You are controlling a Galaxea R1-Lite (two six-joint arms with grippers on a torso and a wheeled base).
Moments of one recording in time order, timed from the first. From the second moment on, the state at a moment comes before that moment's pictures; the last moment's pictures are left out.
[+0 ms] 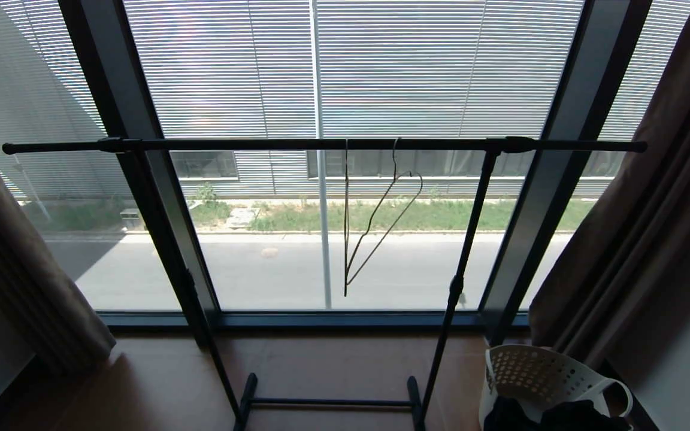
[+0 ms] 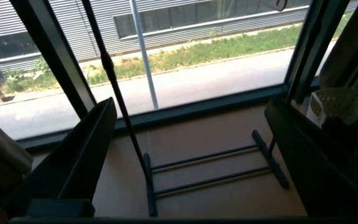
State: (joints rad) left arm -0.01 0.00 -0.04 0.12 -0.19 0.12; right arm -0.01 0.01 -0.01 0.03 -0.02 0.03
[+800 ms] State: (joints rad) left arm -0.01 0.00 -0.04 0.12 -0.19 0.12; right arm -0.01 0.01 -0.01 0.03 -0.01 0.03
